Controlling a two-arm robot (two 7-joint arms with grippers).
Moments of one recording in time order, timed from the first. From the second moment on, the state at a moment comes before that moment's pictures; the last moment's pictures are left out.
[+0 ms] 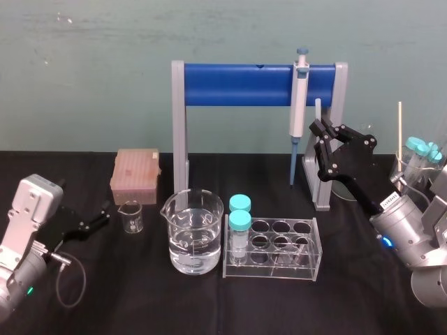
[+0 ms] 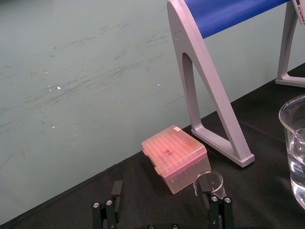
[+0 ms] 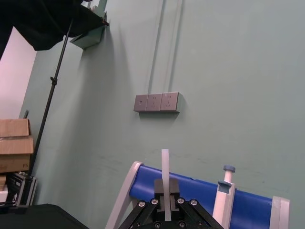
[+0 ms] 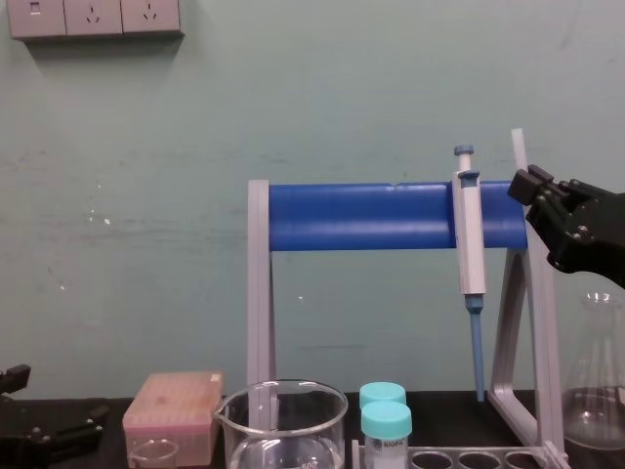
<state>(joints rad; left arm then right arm) -0.20 0.60 0.45 -1.41 -0.25 -0.12 0.03 0.35 0.33 -0.30 -1.20 0.48 -0.66 0.57</state>
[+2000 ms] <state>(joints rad) -0.20 0.60 0.45 -1.41 -0.25 -0.12 0.03 0.35 0.33 -0.30 -1.20 0.48 -0.66 0.57</state>
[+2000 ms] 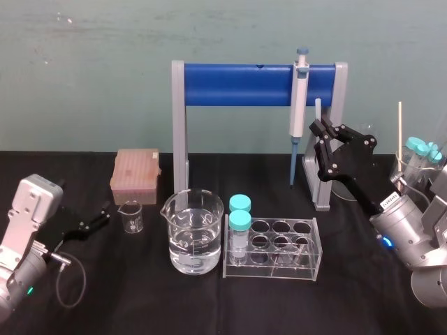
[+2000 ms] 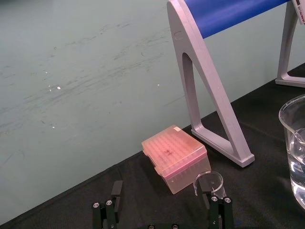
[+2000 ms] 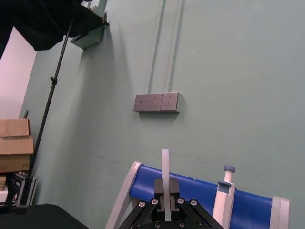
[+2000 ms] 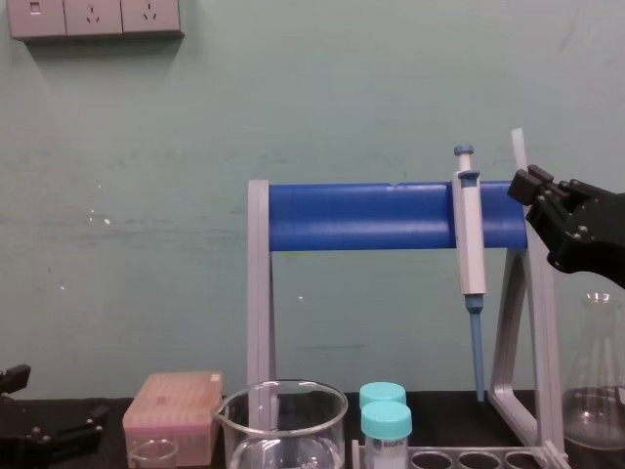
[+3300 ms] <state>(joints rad) -0.20 0.60 0.45 -1.41 -0.25 -0.12 0.03 0.33 0.35 -0.29 -1.24 0.53 -0.60 0.62</state>
